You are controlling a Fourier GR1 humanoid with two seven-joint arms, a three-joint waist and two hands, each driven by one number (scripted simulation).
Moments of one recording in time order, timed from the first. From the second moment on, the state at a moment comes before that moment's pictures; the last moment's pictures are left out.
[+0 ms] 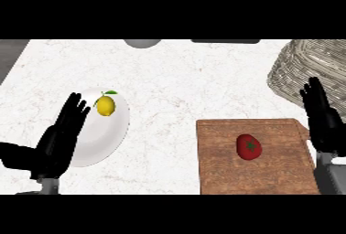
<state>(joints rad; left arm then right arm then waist) 0.02 0.26 -0.11 -1.67 0.31 0.16 0.08 -0.16 -0.36 -0.04 -1.35 -0.23 -0.16 -0.13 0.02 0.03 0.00</state>
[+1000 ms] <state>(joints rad) -0.15 0.42 -0.02 -1.44 0.24 0.09 0.19 -0.34 -0.33 0.38 -1.78 0.01 0.27 -0.29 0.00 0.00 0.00</state>
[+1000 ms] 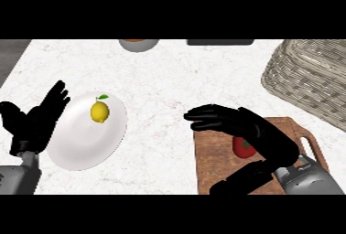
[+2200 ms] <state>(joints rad) -0.20 0.40 0.00 -1.39 0.21 0.08 0.21 -0.77 -0.83 0.12 -1.73 -0.22 0.88 0.47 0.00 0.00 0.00</state>
